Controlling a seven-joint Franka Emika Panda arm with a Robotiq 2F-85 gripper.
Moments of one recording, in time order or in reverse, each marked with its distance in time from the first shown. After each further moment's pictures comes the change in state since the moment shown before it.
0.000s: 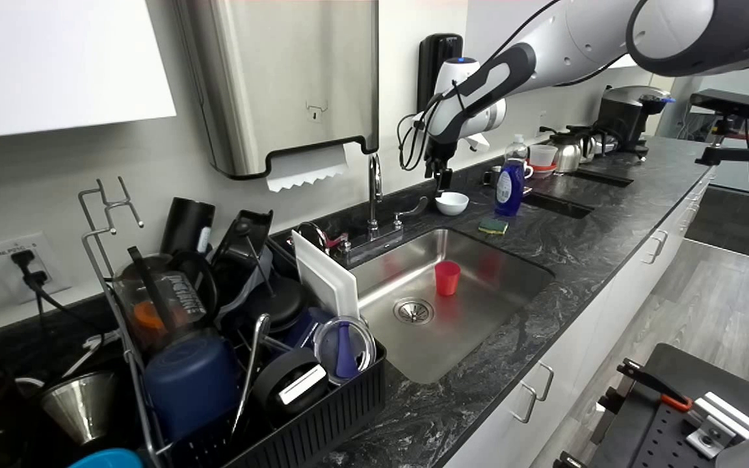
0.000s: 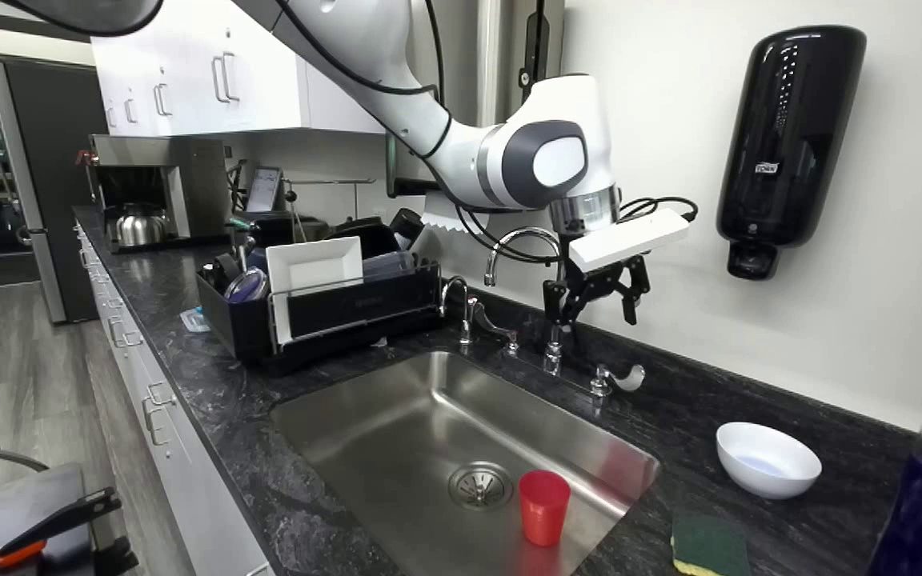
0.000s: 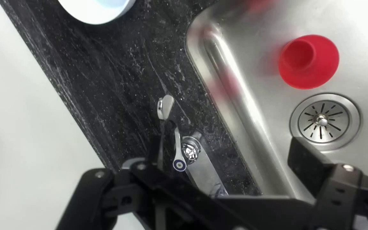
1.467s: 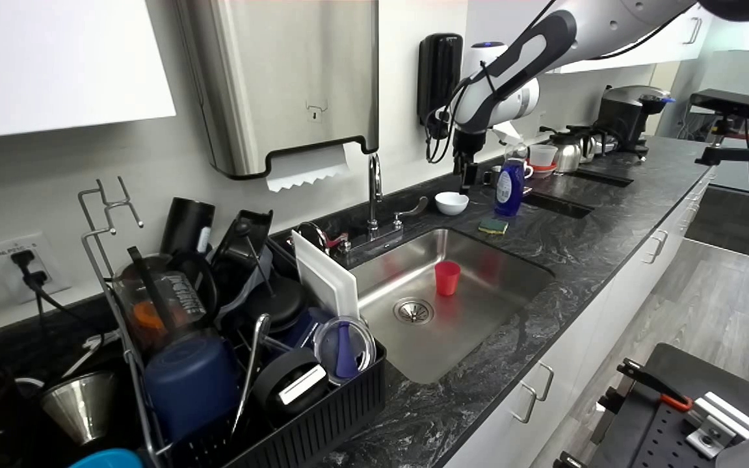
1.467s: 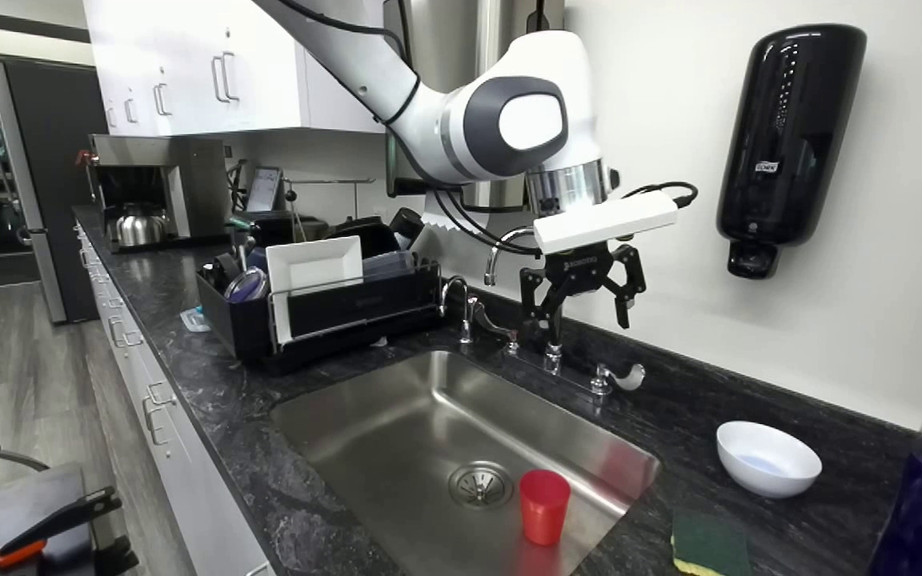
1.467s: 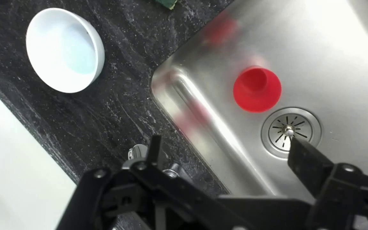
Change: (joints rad) arm 0.024 -0.212 -0.077 -0.267 0.000 -0.001 0.129
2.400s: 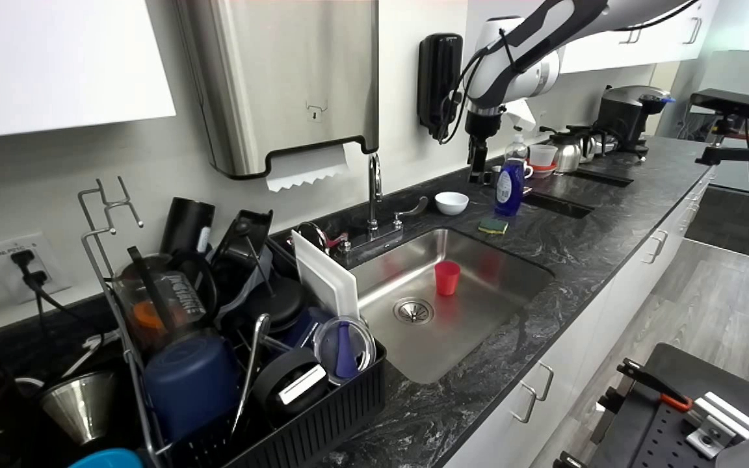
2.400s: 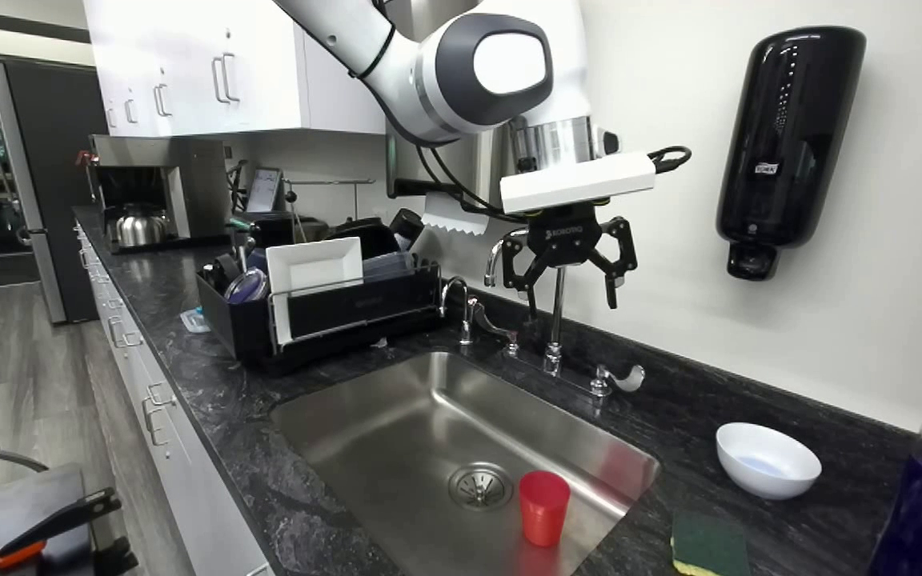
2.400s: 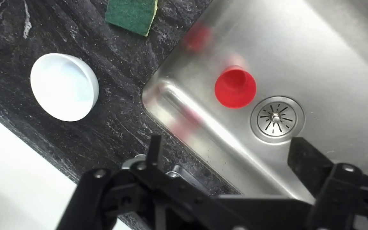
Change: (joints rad) arm 0.021 -0.141 -0.031 -0.092 0.020 -0.082 0.146
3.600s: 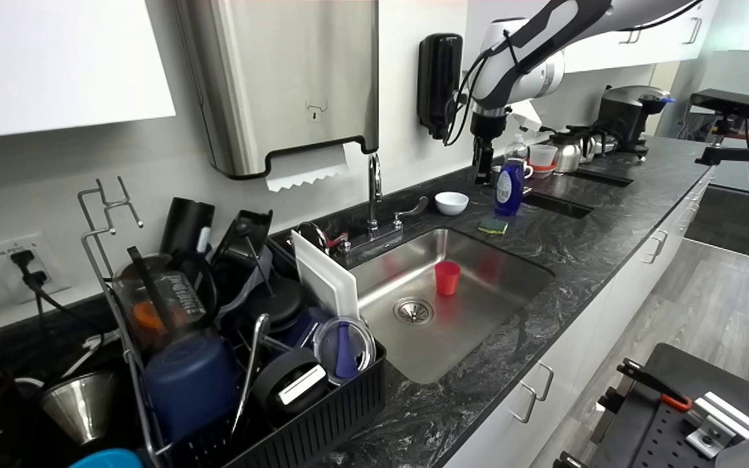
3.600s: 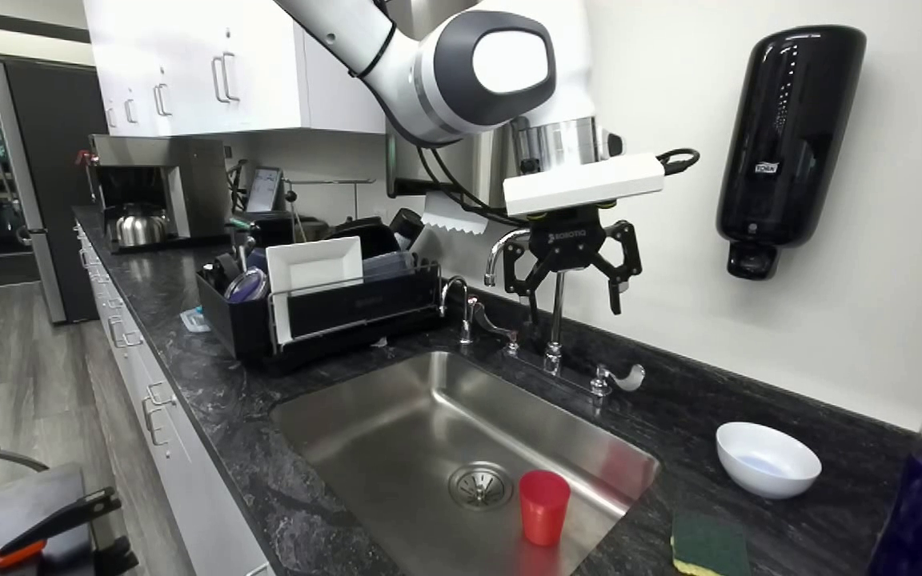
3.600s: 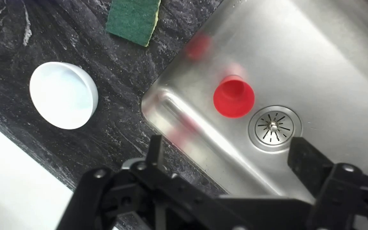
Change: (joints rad) arm 0.005 -0.009 -0.024 -0.018 0.005 0.000 -0.035
